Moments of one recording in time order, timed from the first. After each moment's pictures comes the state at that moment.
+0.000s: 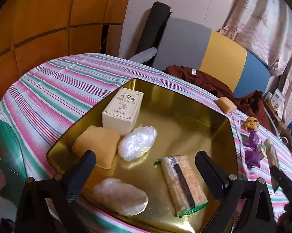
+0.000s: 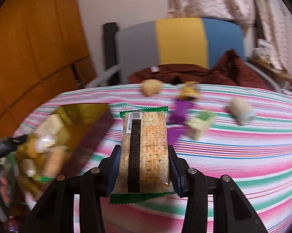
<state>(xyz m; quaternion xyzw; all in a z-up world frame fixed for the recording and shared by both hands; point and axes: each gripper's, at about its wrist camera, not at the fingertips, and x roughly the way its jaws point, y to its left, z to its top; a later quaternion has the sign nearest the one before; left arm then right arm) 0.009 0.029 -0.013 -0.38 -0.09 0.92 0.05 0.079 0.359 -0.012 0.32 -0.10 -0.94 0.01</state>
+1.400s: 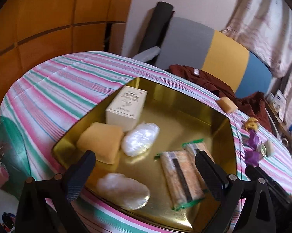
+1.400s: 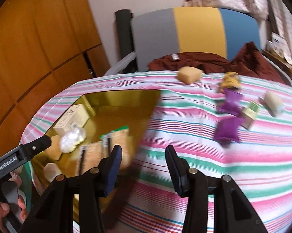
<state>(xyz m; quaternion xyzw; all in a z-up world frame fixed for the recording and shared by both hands) 0.015 0.031 -0.010 -0.39 -0.09 0.92 0.05 0.050 0.276 -0.021 0.36 -0.12 -0.92 0.01</state>
